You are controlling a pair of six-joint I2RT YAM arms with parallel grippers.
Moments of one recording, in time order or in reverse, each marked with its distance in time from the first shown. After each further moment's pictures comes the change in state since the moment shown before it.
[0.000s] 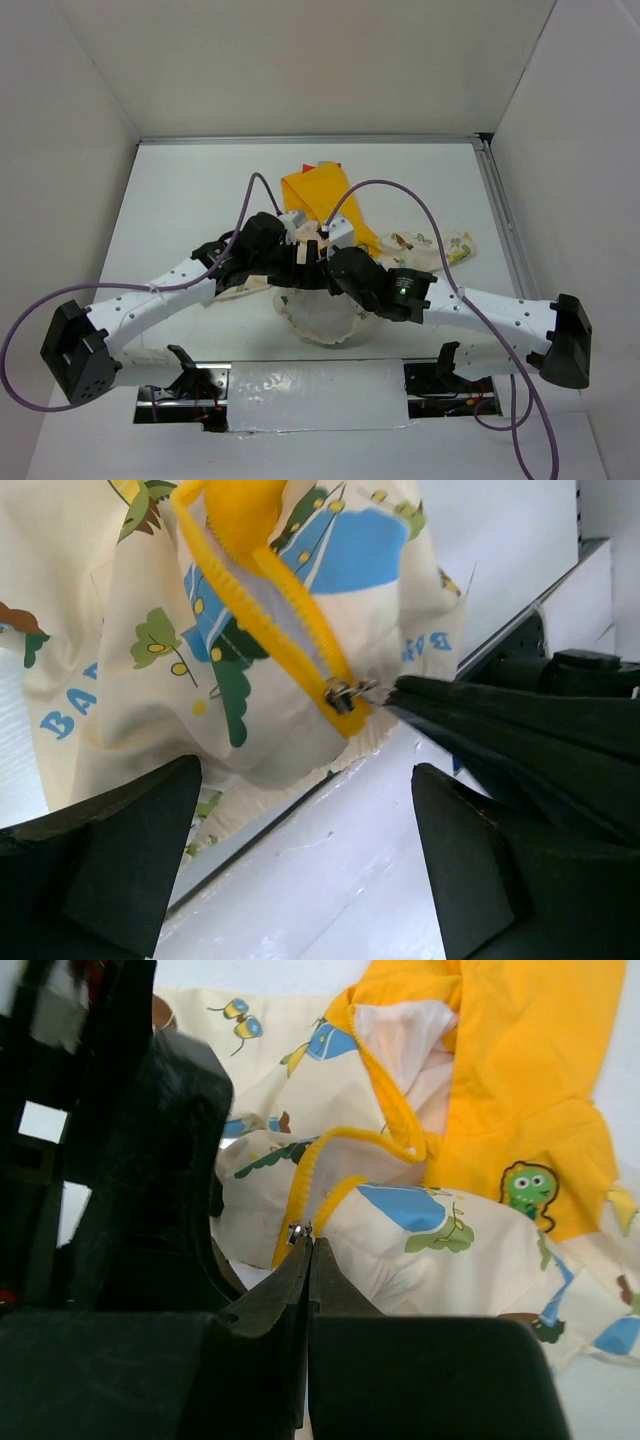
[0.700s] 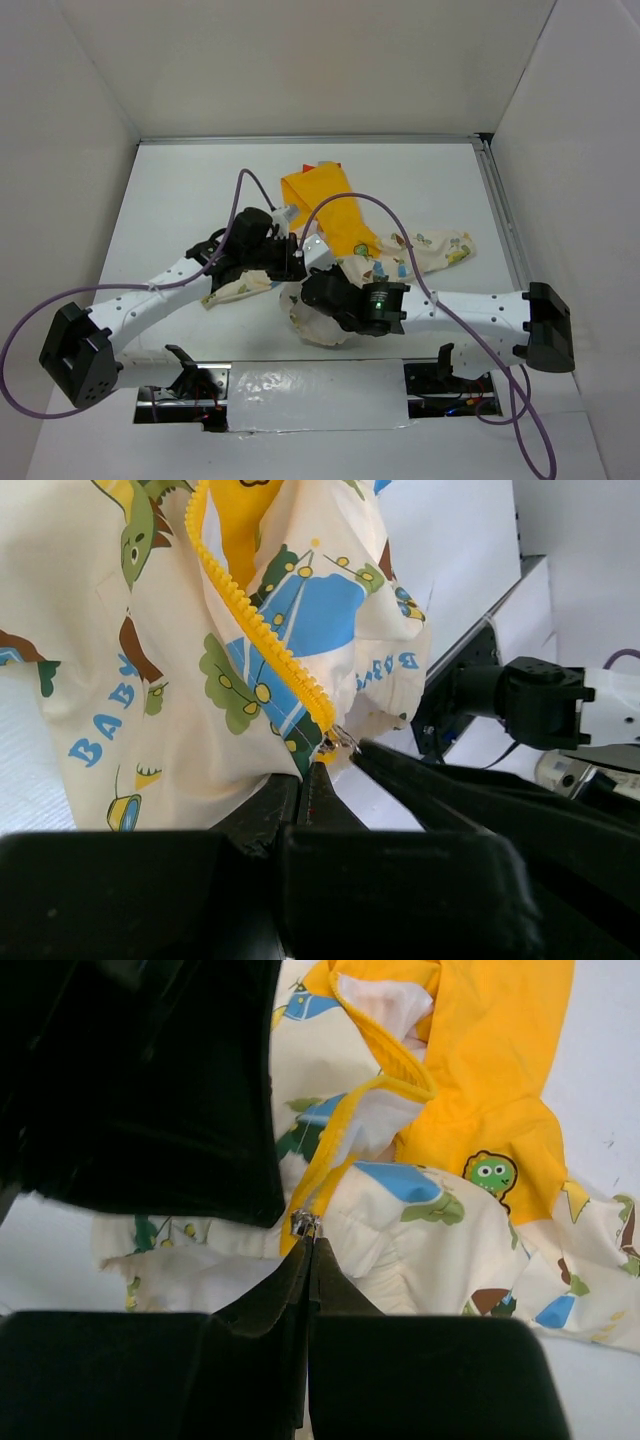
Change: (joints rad) left arm 0.100 -0.013 -0.047 0.101 0.149 -0.011; right arm 0.163 0.127 0.043 -0.061 0.220 -0.046
